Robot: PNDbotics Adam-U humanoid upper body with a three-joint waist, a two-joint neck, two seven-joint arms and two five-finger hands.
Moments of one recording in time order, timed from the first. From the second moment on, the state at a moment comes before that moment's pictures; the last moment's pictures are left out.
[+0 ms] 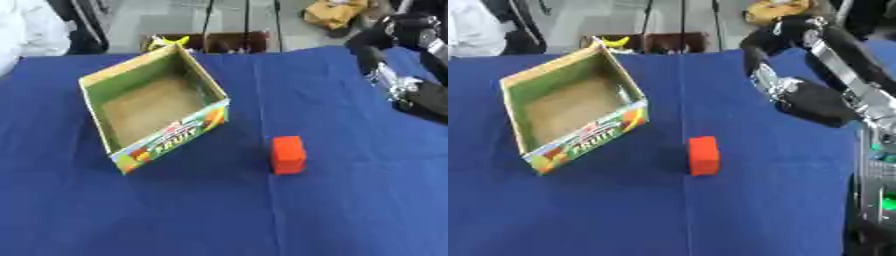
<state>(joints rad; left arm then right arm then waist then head) -0.06 0.10 0.44 -1.98 0.01 -0.22 0.06 -0.60 -0.08 -0.15 -1.98 0.69 -0.17 0.67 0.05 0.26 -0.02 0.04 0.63</state>
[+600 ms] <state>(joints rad) -0.06 0.10 0.44 -1.98 0.01 -0.22 0.06 -0.69 -0.09 -0.12 -1.95 0.74 -0.24 0.71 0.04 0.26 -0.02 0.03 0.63</state>
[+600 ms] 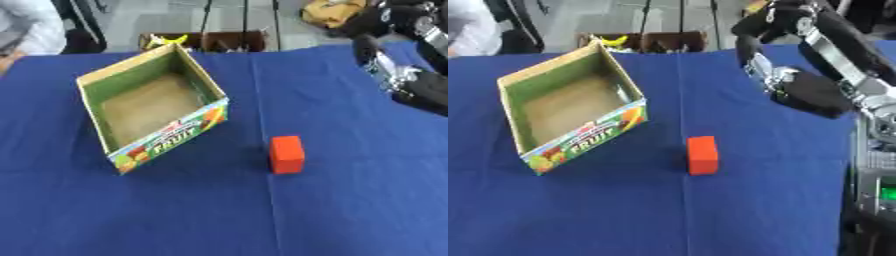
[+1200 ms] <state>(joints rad) -0.06 0.10 0.44 -1.98 0.01 -0.22 0.06 -0.85 -0.11 -0.04 -1.78 0.89 -0.36 0.80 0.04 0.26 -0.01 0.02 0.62</state>
